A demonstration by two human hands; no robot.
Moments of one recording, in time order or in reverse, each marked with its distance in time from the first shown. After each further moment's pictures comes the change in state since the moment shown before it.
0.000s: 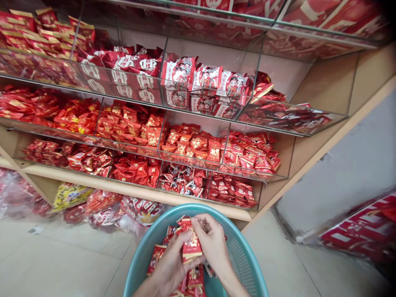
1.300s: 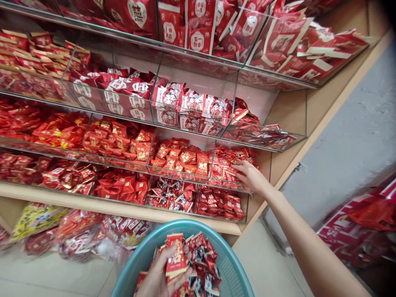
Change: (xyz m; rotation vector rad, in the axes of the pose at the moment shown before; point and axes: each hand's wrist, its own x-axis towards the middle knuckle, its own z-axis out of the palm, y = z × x) left_hand -0.002 0.014 0.009 -0.013 0.119 0.020; right_hand 0.189 -0.052 -0.209 -1.184 0.024 -0.640
